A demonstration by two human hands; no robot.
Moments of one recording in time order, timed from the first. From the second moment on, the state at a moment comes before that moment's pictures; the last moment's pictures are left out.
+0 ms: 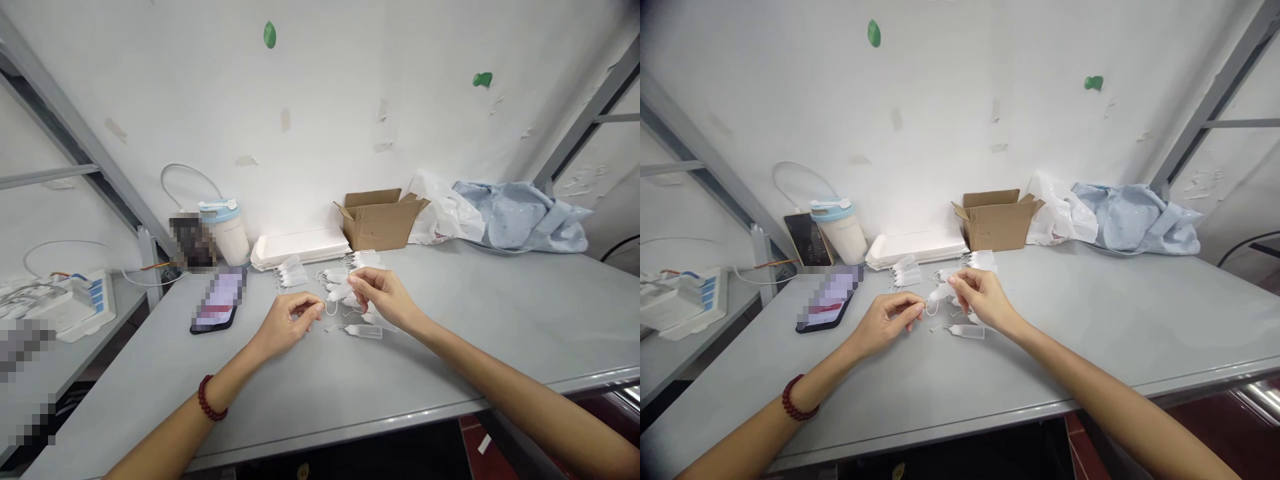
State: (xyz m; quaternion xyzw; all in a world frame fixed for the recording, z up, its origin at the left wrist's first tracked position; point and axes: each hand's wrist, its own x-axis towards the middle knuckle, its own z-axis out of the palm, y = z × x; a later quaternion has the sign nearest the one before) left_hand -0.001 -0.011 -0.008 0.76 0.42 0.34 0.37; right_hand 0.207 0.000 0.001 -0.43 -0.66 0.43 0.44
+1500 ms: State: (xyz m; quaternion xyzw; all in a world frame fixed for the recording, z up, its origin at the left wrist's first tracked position) left_hand -0.046 0.058 -0.039 0.47 0.58 0.52 0.42; right_hand 0.221 -0.008 0.008 -0.44 -0.87 0.22 0.03
